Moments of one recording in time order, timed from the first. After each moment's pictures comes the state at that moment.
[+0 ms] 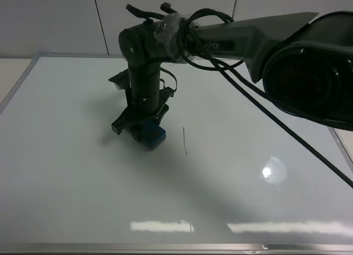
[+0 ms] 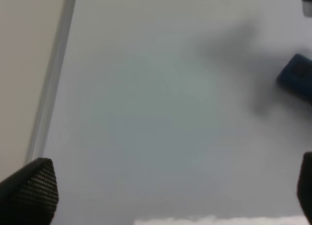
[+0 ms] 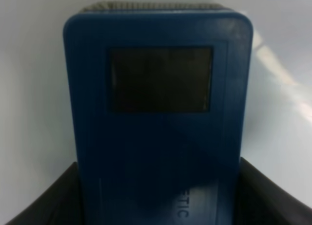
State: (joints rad) left arm 0.04 0.00 -0.50 -0.07 1.05 0.04; right arm 0.86 2.40 -1.93 0.06 1.10 -0.09
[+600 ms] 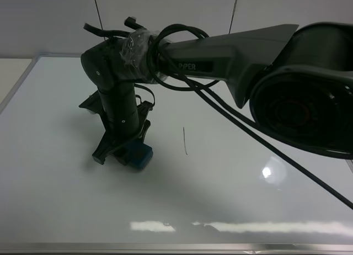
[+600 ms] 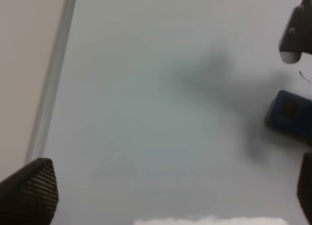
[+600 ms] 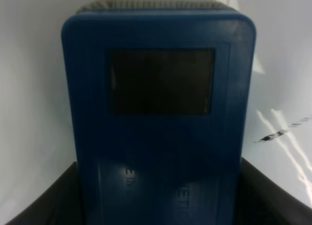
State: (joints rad) left arm 0.04 0.00 -0.50 -0.07 1.05 0.04; right arm 0.98 2.40 -1.93 0.01 1.15 -0.12
